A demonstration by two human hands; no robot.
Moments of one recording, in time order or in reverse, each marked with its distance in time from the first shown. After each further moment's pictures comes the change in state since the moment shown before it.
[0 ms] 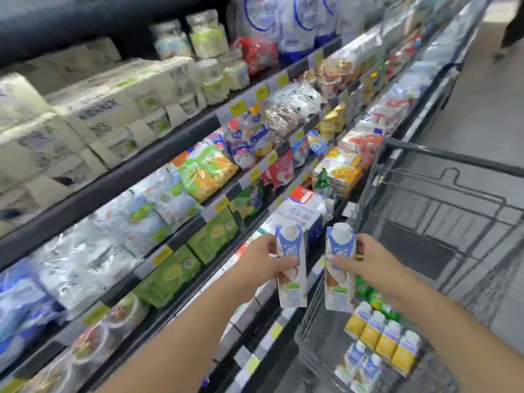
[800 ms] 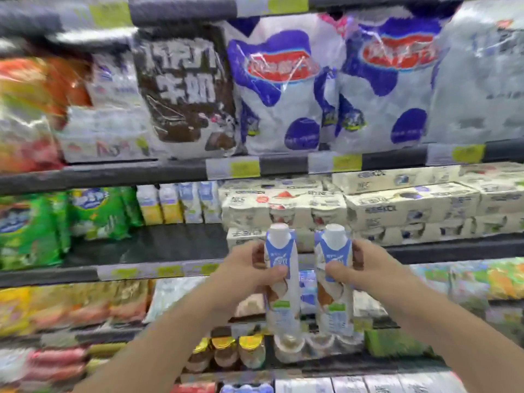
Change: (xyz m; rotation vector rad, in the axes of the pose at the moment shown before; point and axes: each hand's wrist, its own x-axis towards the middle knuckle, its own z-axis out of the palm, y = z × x) left_hand -0.460 -0.055 -0.353 -0.205 0.767 0.237; right_hand -0.237 -0.267 0.432 -0.197 -0.806 -0.535
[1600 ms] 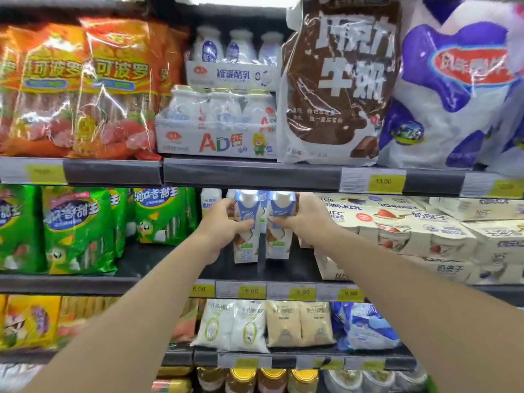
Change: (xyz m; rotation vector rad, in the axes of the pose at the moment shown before) left_hand 0.090 -0.036 -0.264 0.095 0.355 0.074; right_hand 0.181 -0.115 0.246 -0.394 0.105 -0.231
